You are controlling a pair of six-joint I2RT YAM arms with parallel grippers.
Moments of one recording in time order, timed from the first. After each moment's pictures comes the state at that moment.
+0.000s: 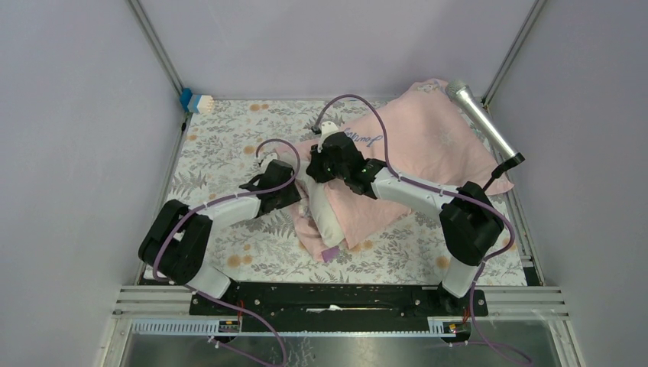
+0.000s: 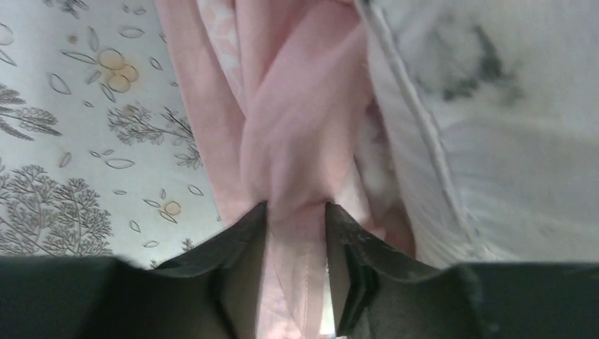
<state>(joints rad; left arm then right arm) -0.51 1.50 0.75 -0.11 -0.16 -0.81 0.81 1.76 1.28 -0.04 0.00 0.37</state>
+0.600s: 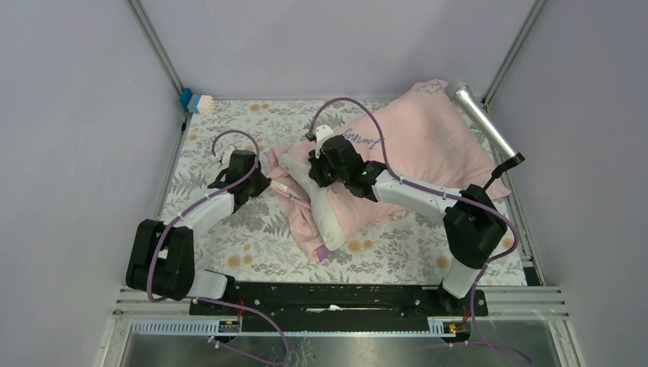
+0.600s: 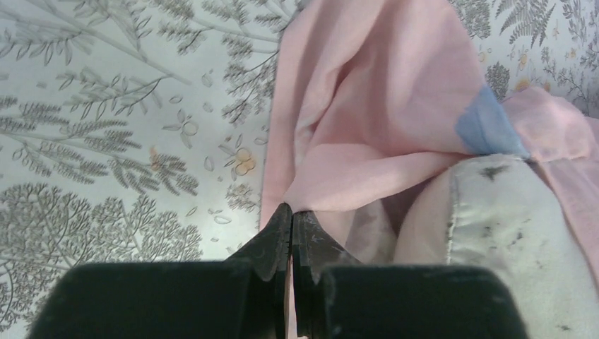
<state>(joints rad) -0.24 1.40 0.77 -0.14 -0.15 -0.91 0.83 1.74 1.27 -0.08 0.01 0.25</state>
